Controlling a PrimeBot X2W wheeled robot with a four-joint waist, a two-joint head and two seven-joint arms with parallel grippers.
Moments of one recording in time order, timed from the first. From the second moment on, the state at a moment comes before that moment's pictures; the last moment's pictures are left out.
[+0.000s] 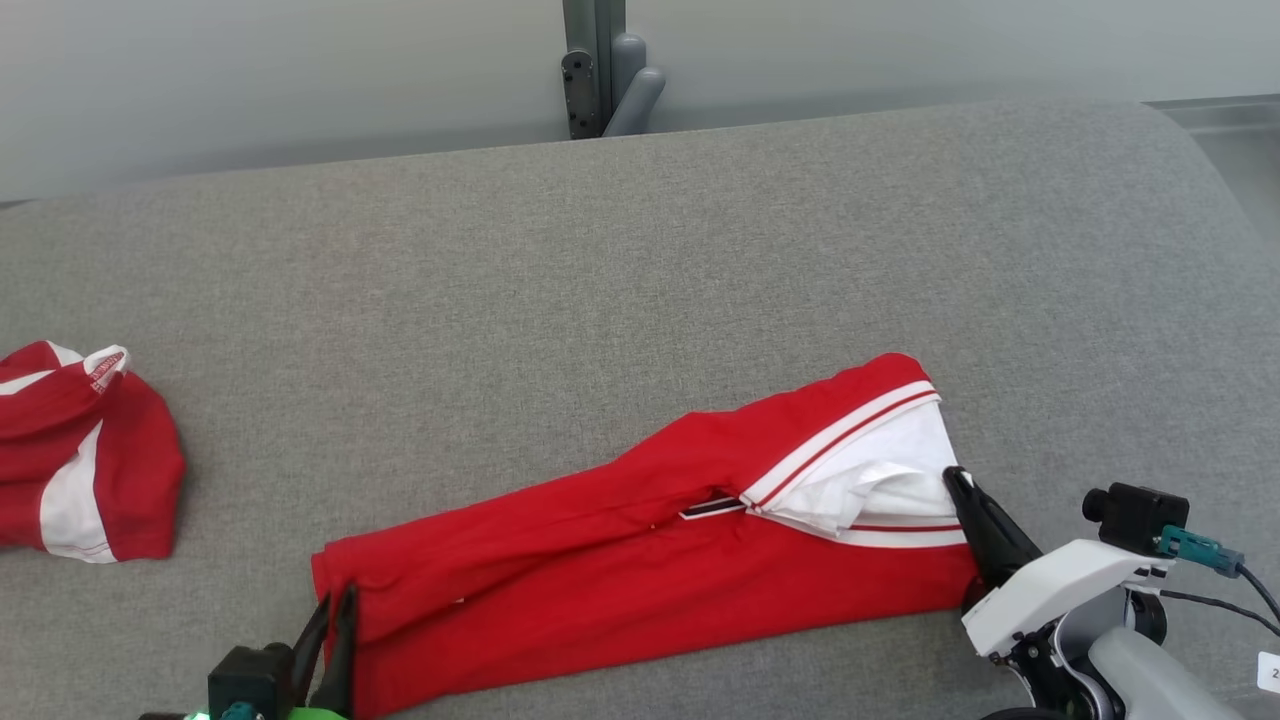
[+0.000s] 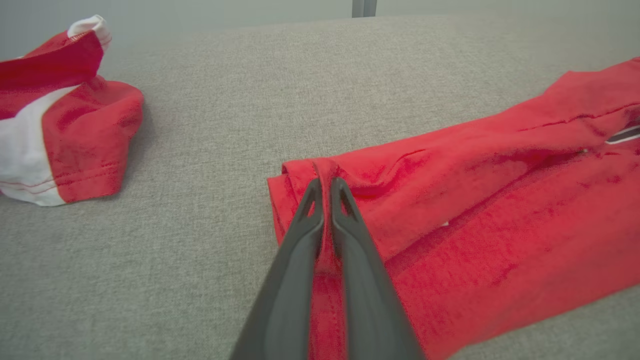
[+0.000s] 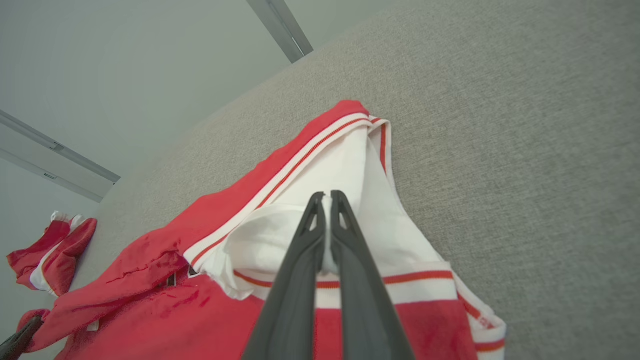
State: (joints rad) left arm 0.01 0.14 -0.06 0.40 -0.13 -0.13 -0.26; right arm -0.24 -0.34 0.48 0.47 0.99 0.13 -0.26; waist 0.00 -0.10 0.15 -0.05
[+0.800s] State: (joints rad) left arm 0.07 0.05 0.05 0.39 -0.07 -0.04 -0.26; right arm -0.21 -0.31 0.46 0.54 0.92 0.13 -0.25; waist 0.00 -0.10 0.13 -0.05
